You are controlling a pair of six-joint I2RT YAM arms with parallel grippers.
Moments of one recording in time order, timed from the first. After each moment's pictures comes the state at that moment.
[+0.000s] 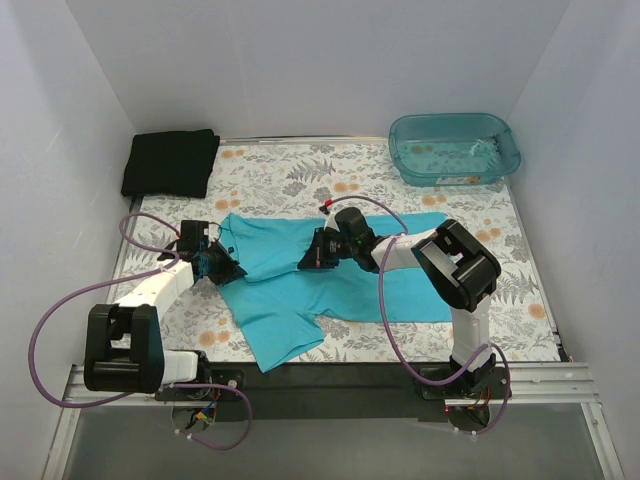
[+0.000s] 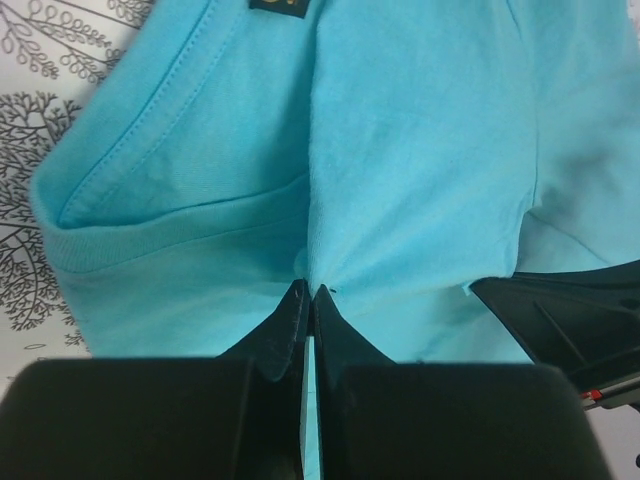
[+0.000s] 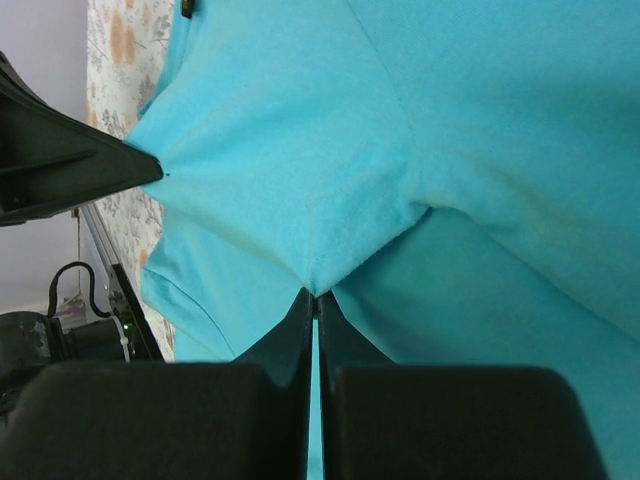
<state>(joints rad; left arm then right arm) -0.05 1.31 0.63 -0.34 0.25 -0.79 0.72 1.98 1.00 0.40 -0.50 0.76</state>
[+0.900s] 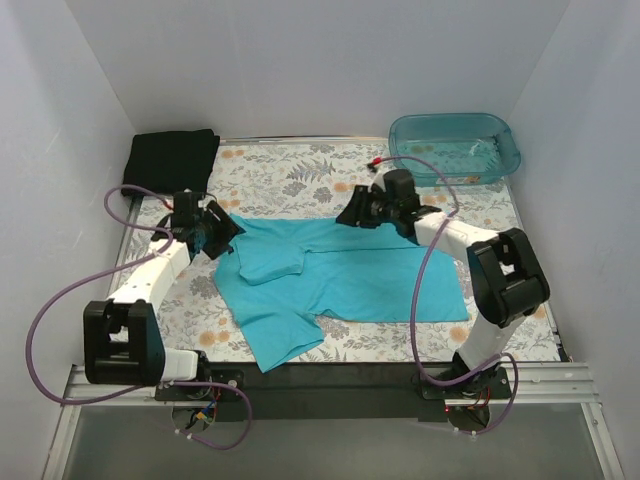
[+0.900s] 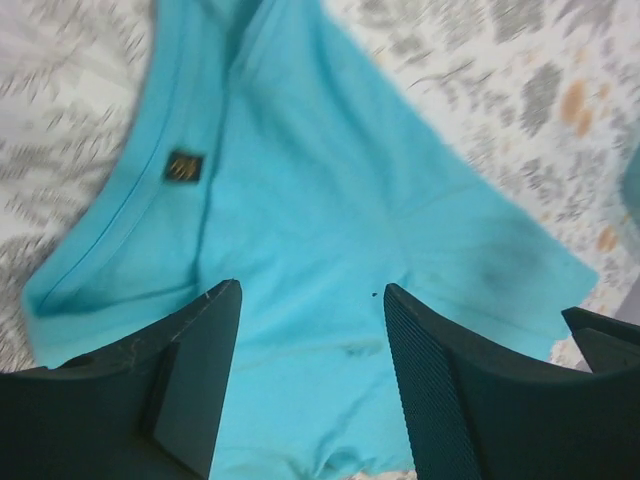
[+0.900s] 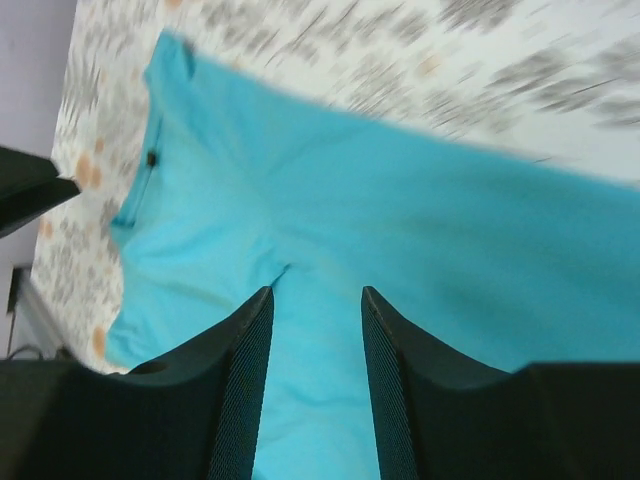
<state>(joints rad) -0.05 1.32 0.82 -0.38 0.13 -0.83 0.50 1.76 1.06 0.11 -0.43 0.54</state>
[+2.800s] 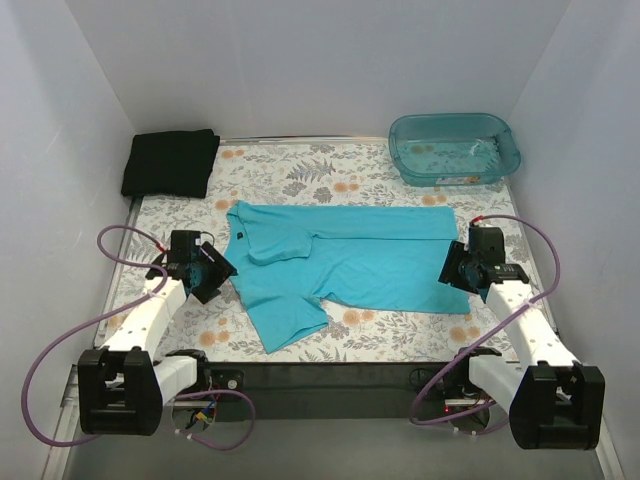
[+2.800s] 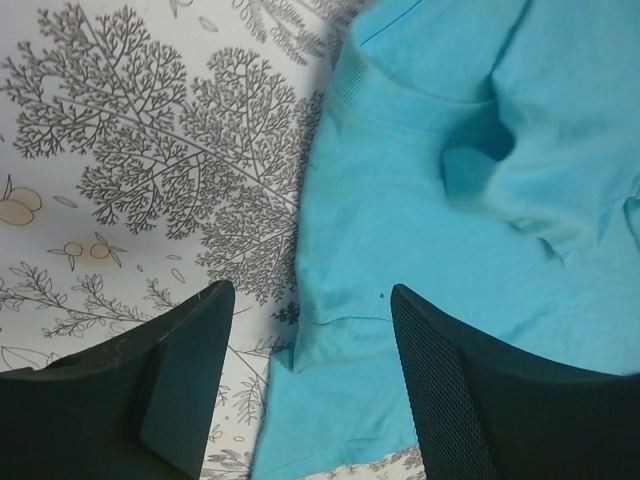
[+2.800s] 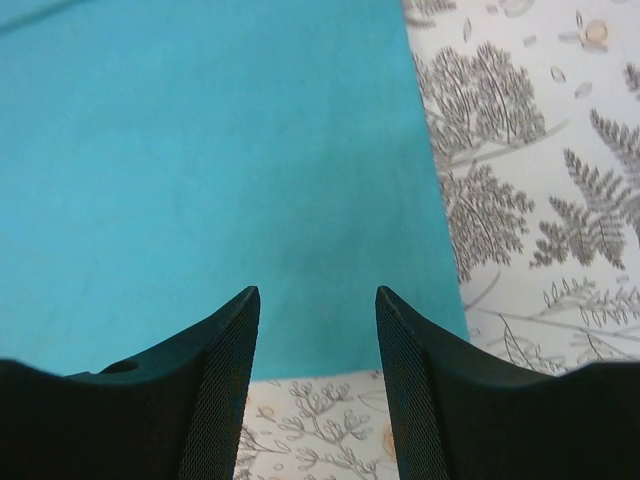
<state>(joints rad) -0.03 1.09 0.60 -0.53 0.05 -0.83 0.04 1.02 0.61 -0.53 0.02 0.33</state>
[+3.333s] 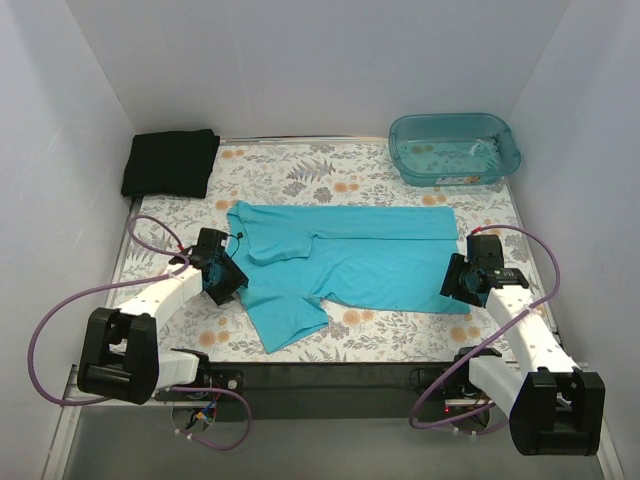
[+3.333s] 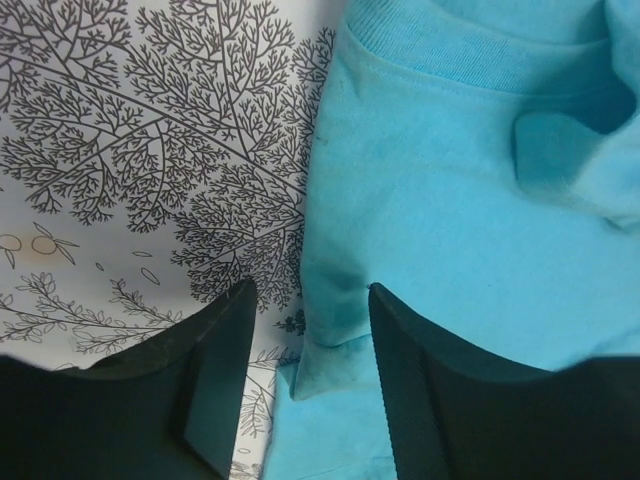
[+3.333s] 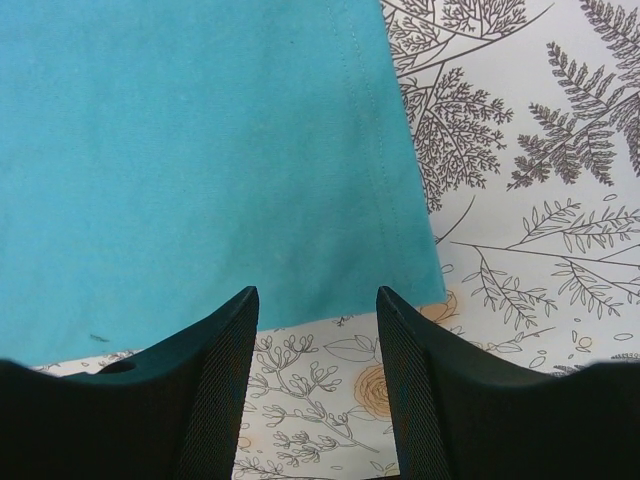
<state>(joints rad) -0.20 1.27 0.61 -0.52 -0.05 -0.90 0.04 0.96 0.56 -0.67 0.06 0.33</state>
